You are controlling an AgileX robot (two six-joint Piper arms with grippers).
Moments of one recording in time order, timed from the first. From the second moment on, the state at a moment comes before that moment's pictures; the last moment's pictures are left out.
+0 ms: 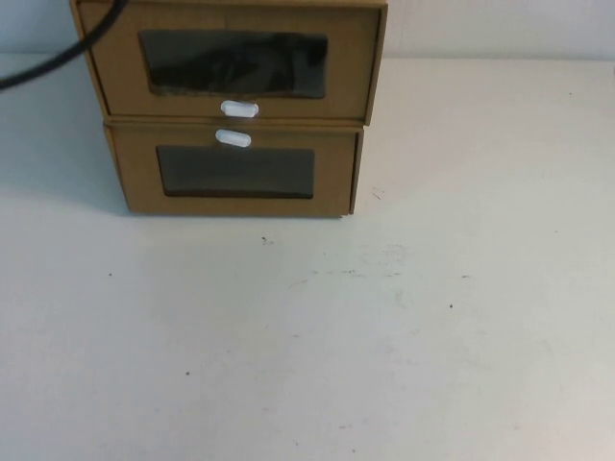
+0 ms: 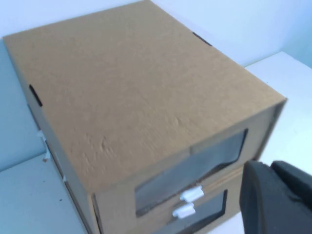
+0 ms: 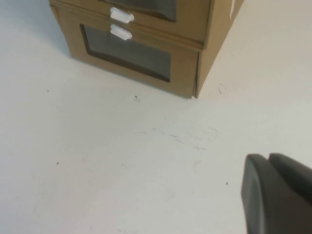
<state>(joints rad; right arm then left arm) 0.46 1.09 -1.52 0.02 1.16 0.04 -0.06 1.35 -1.77 -0.57 1.03 0.57</state>
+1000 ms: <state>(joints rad) 0.46 0.21 -0.04 0.11 -0.23 0.19 -0.06 -0.01 -0.05 -0.89 0.11 0.84</state>
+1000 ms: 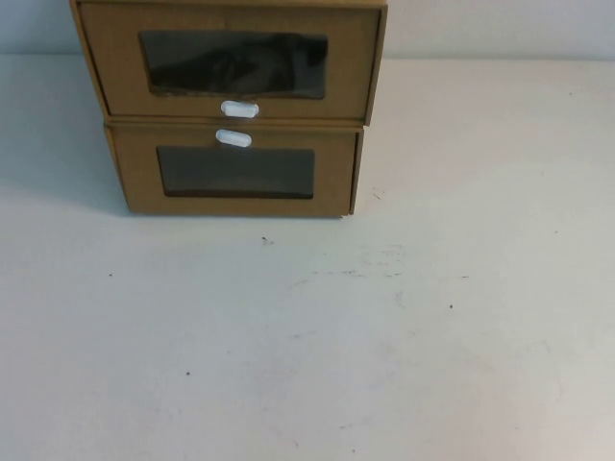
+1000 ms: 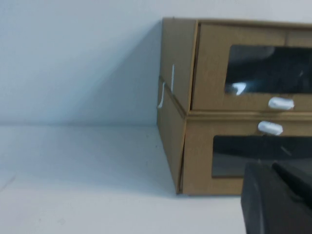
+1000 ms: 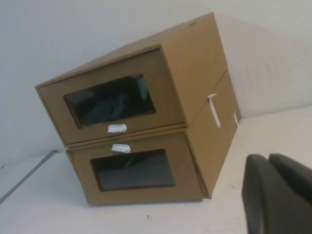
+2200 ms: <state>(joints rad) 0.34 0.15 0.03 0.12 -0.12 0.00 -0.06 -0.01 0.03 -0.91 0.06 0.85</state>
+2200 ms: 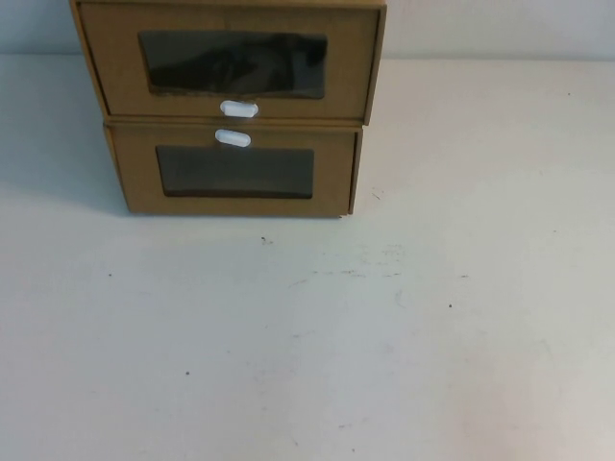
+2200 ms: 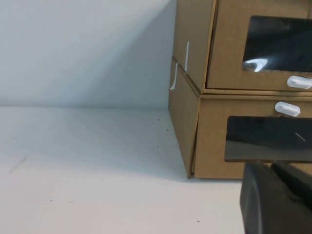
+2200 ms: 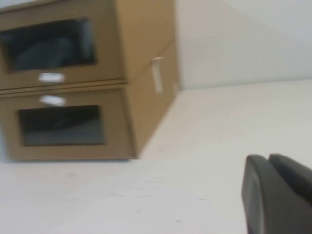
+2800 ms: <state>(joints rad) 0.05 -0.01 0.03 0.09 0.35 -0.01 -0.06 -0.01 0.03 -0.91 0.07 0.85</state>
